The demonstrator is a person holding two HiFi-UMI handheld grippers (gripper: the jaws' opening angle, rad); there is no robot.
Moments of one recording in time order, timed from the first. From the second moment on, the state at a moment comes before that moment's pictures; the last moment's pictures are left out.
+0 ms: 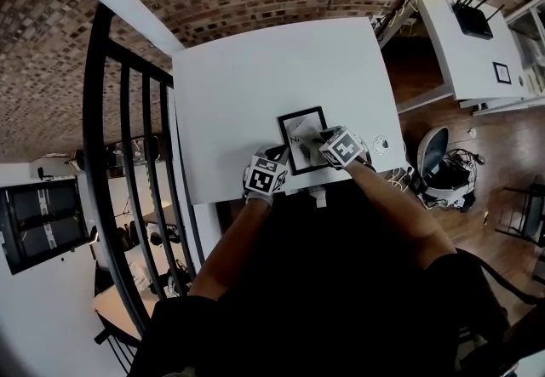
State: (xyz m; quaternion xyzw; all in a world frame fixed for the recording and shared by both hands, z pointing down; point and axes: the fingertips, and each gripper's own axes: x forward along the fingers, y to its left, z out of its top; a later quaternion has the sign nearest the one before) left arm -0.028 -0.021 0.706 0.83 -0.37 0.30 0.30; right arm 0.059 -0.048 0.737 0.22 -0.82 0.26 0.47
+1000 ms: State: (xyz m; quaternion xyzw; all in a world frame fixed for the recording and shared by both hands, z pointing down) left arm -0.033 -0.008 0.705 0.82 -0.38 0.30 0.30; right arm 0.008 0.008 0.705 0.16 -0.84 0.28 0.43
